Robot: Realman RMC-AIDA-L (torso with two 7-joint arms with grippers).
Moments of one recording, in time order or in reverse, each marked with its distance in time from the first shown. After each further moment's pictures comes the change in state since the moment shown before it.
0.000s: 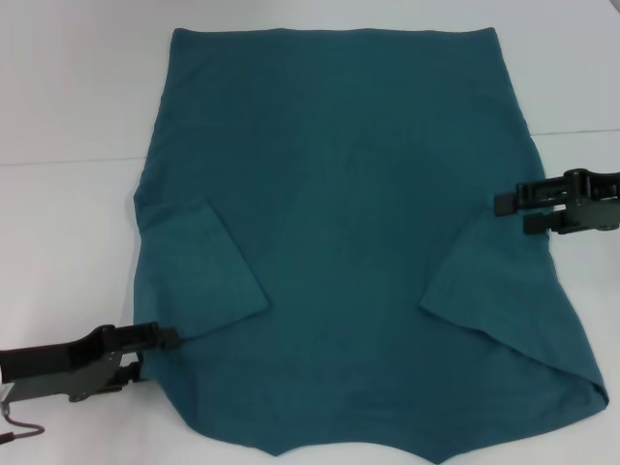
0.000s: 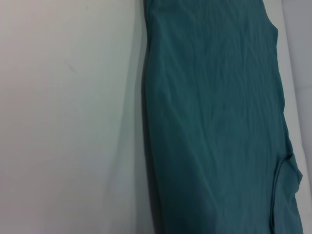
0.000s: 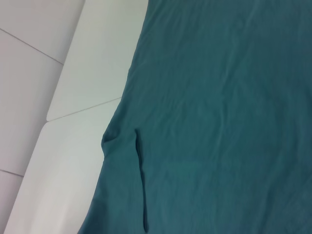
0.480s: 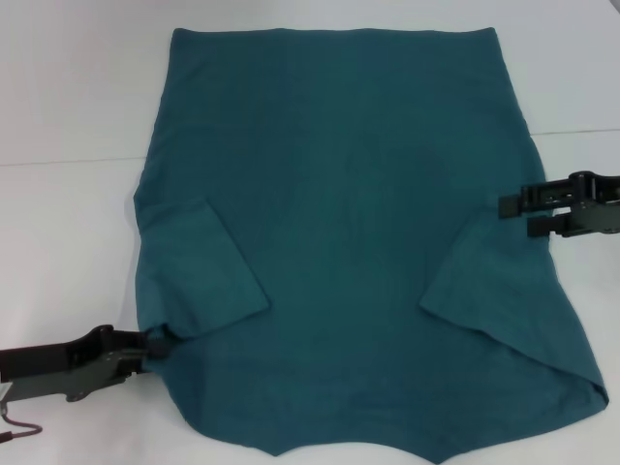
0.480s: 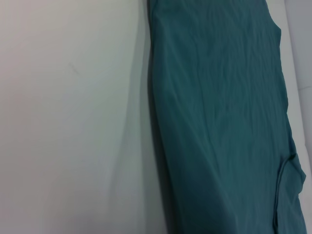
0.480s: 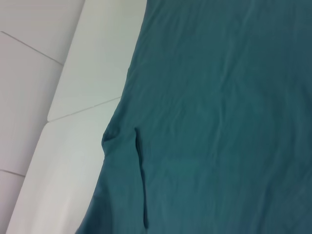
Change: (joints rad) left arm -0.001 0.004 0.004 -0.003 0.002 -0.008 -0.002; right arm -0.007 -0.002 0.012 0.000 -0.003 -0.012 -0.003
